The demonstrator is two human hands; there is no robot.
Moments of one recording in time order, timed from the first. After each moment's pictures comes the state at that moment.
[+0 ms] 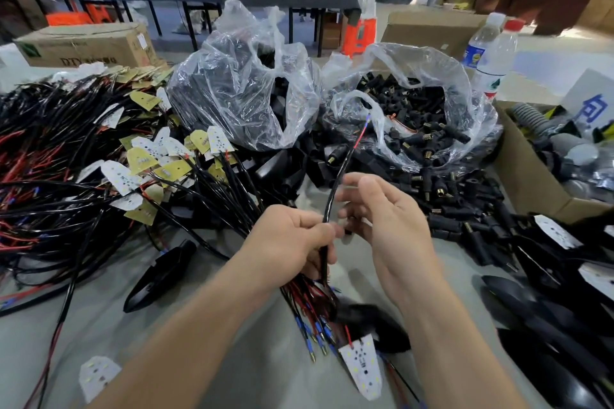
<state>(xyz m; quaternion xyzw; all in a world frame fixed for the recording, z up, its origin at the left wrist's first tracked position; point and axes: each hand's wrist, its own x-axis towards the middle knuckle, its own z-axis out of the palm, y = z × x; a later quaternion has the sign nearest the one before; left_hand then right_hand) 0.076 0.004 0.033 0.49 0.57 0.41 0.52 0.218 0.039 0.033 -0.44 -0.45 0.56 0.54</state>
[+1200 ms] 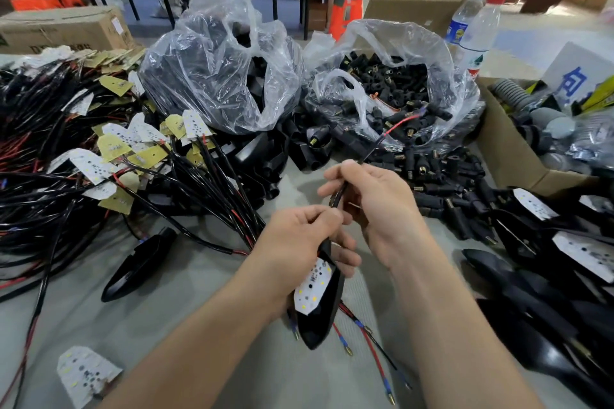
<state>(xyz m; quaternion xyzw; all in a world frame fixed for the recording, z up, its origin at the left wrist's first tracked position) 0.113 -0.014 0.030 0.37 0.48 0.45 0.65 0.236 0.057 0.024 -0.45 -0.45 0.61 0.48</state>
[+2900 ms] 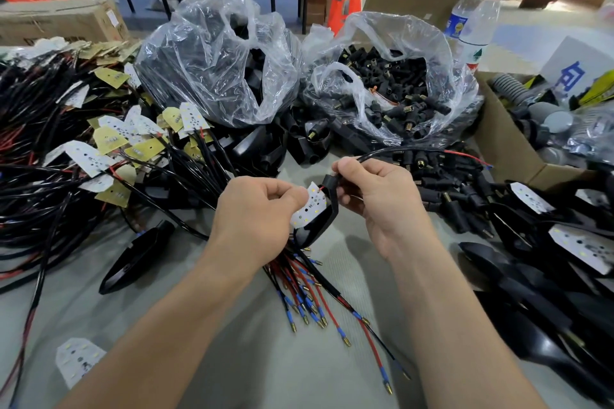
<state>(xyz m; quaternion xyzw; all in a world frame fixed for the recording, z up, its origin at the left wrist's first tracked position) 0.080 0.001 0.029 0.49 0.69 0.44 0.31 0.238 0.057 0.023 -0.47 -0.42 0.58 0.52</state>
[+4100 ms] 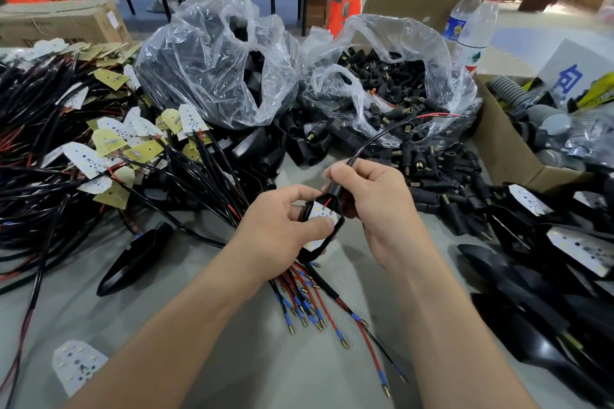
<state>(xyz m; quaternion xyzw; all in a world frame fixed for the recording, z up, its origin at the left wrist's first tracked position) 0.087 0.003 0.010 0.51 0.54 0.43 0.51 0.235 0.048 0.027 -0.49 -0.49 0.53 0.49</state>
